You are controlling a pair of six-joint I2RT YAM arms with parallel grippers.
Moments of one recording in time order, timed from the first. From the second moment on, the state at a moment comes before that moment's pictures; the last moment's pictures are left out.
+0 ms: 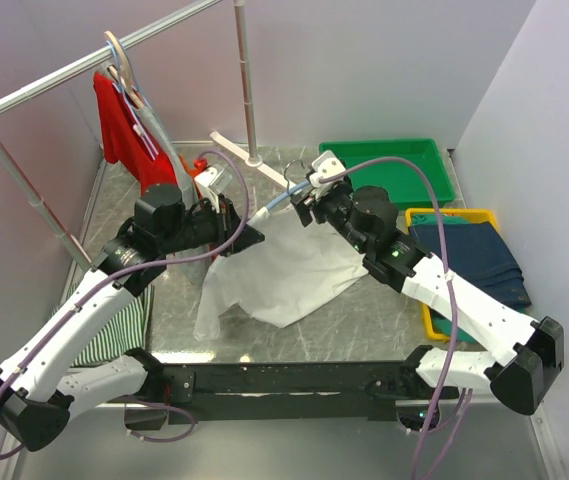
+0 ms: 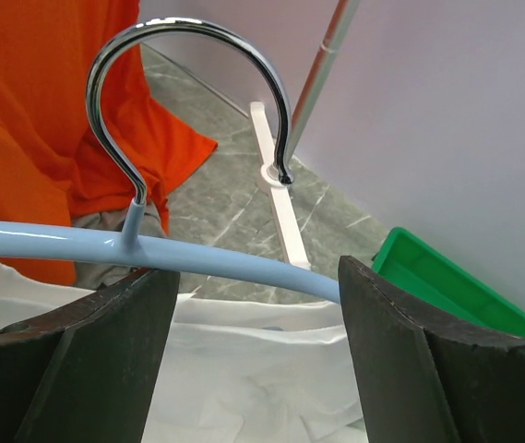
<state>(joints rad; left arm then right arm) -0.58 1.02 1.11 -0.36 0.50 -0.38 0.75 1.17 1.05 0.09 0.13 -0.28</state>
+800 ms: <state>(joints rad) -0.58 1.02 1.09 -0.30 0.50 -0.46 0.76 1.21 0.97 0.31 0.19 -0.26</state>
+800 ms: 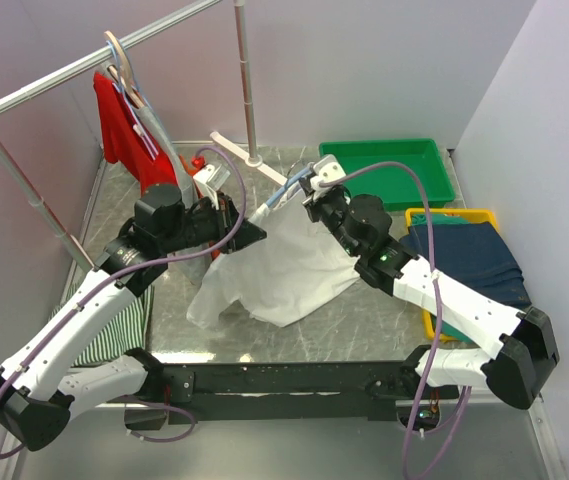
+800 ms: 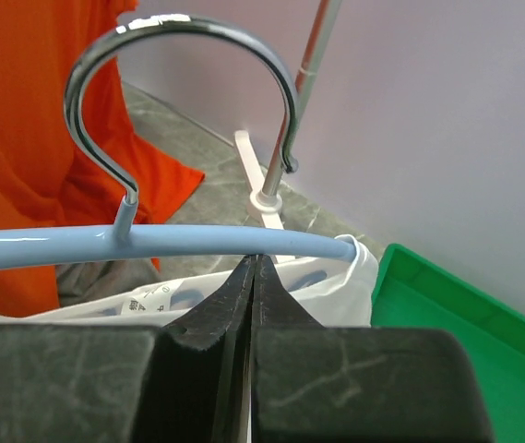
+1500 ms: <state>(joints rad) -0.59 1.02 1.09 -0.29 0.52 -0.52 0.86 1.15 0.65 0.74 0.30 -0.36</state>
